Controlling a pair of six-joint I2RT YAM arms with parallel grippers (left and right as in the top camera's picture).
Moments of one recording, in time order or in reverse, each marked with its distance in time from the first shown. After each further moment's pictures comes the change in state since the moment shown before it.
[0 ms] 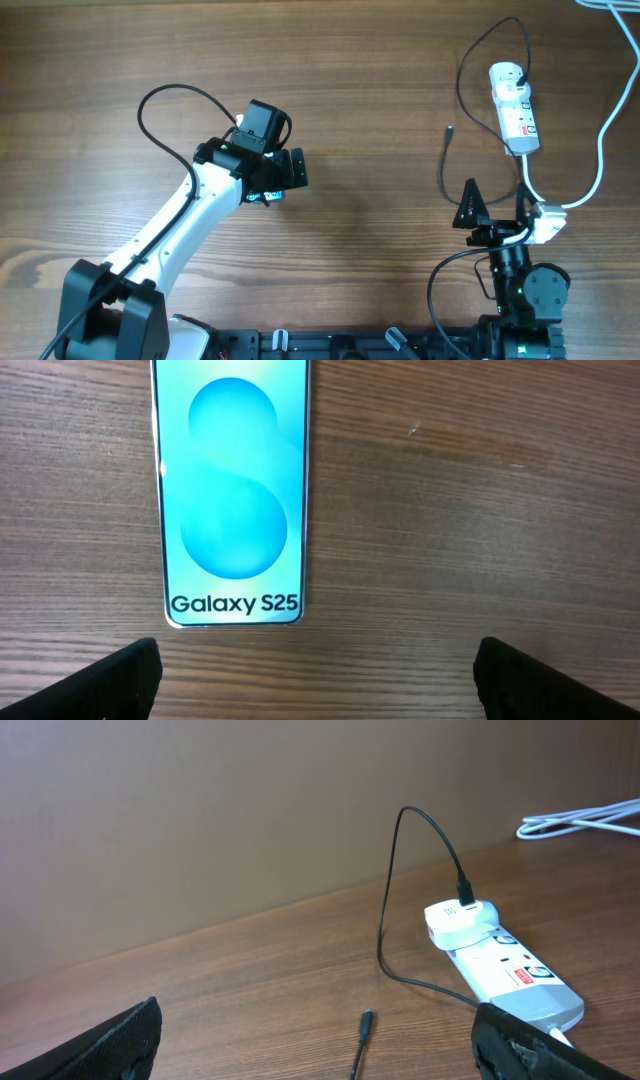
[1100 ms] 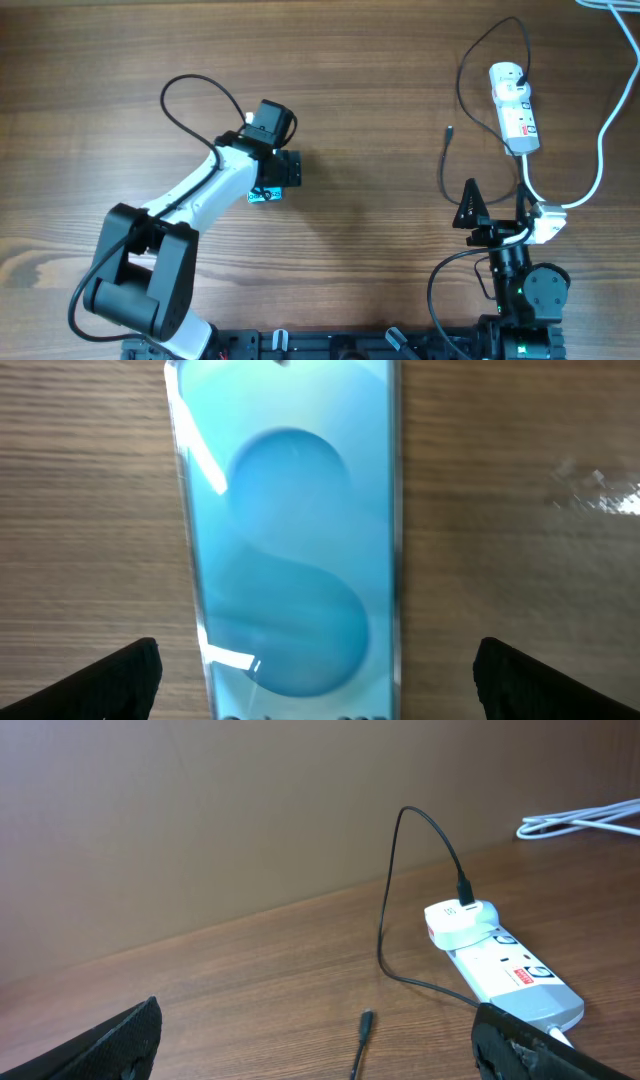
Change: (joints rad) left arm 0.016 0.203 0.000 0.121 -0.143 0.138; right arm 0.000 0.000 0.000 0.000 0.000 0.000
